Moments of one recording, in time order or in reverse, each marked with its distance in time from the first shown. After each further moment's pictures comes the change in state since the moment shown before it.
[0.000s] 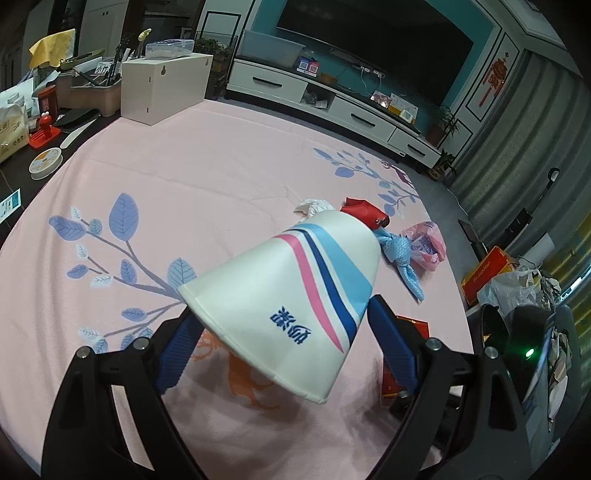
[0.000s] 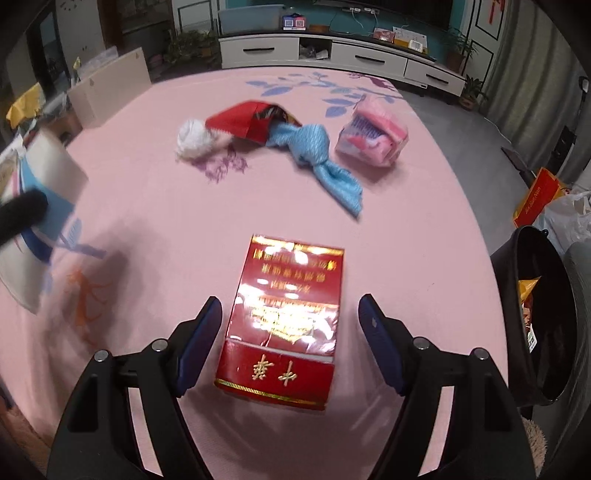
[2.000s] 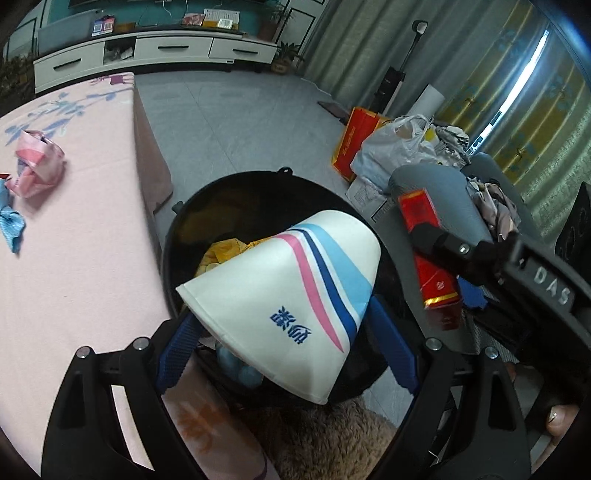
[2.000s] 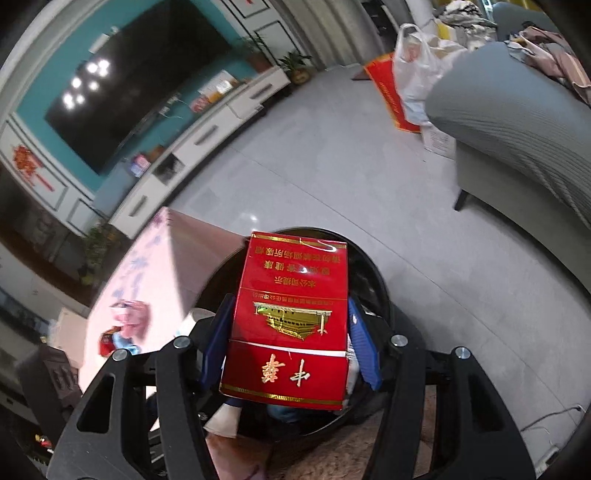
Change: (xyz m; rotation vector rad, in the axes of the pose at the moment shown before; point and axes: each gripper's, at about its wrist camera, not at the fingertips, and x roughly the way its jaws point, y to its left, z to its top) left arm 0.118 -0.346 -0.122 0.456 0.305 -0.398; right arm -0.096 -0.344 -0.093 0.831 -0.229 0.041
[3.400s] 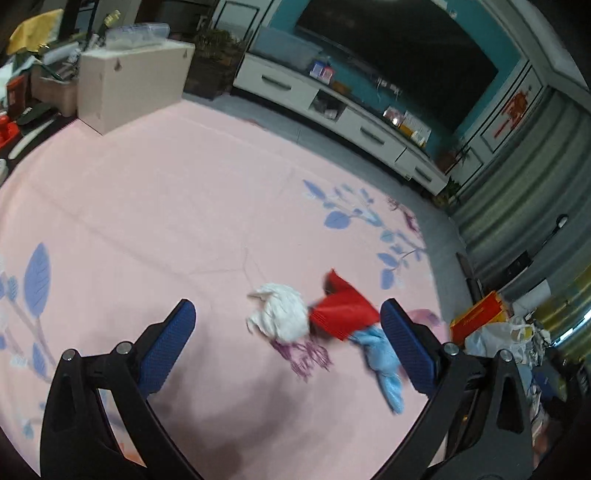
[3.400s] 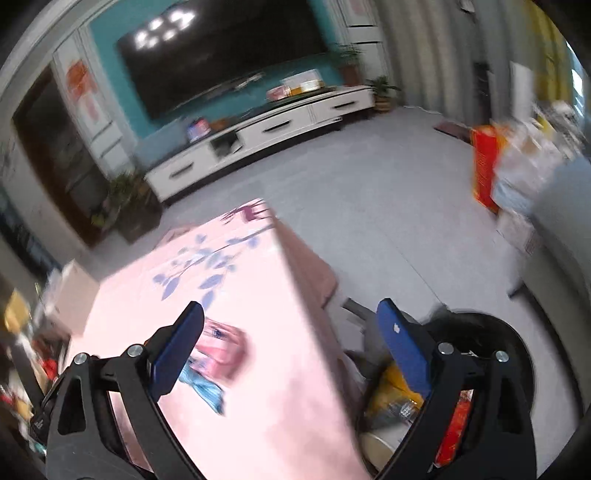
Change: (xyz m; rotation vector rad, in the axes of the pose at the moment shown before) left arm -0.178 0.344 0.034 -0.565 -0.318 0.351; right arm 0.063 0.238 0.019 -0.376 -0.031 0.054
